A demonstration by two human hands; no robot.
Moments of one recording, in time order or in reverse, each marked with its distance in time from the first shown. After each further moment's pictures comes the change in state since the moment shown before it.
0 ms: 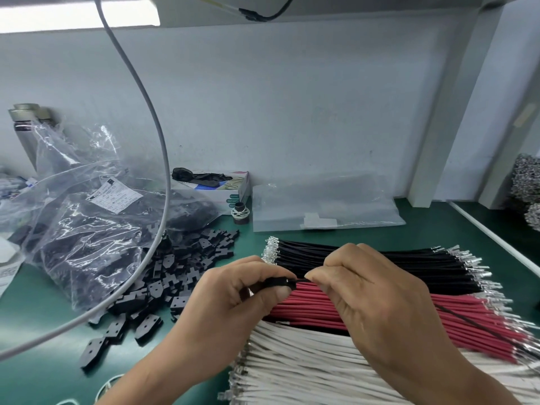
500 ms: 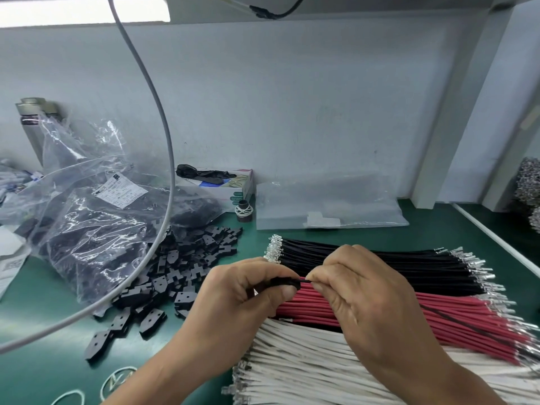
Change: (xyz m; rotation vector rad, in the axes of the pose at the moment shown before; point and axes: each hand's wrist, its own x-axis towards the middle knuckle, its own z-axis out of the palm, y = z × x) left_hand -0.003 0.002 0.004 -0.032 0.036 -0.010; right_hand 0.001 -0.004 0.014 0.074 0.016 0.036
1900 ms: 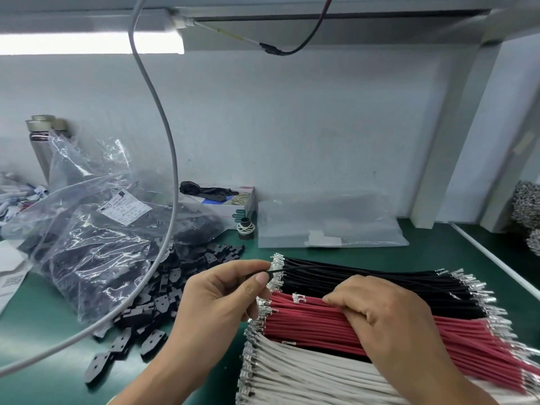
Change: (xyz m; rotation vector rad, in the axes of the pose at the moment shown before) left_hand 0.010 -0.029 -0.009 -0.443 0.211 -0.190; right_hand 0.002 0.010 -0.014 0.013 -0.221 0.279
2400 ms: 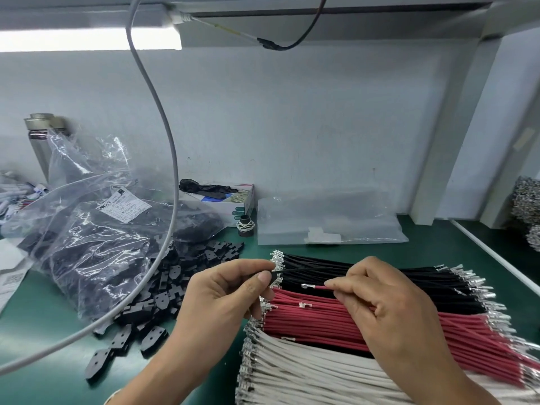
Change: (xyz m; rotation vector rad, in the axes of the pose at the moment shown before) left_hand -0.003 0.004 0.003 -0.003 -0.035 -0.024; right_hand -0.003 0.004 0.004 0.077 0.165 -0.001
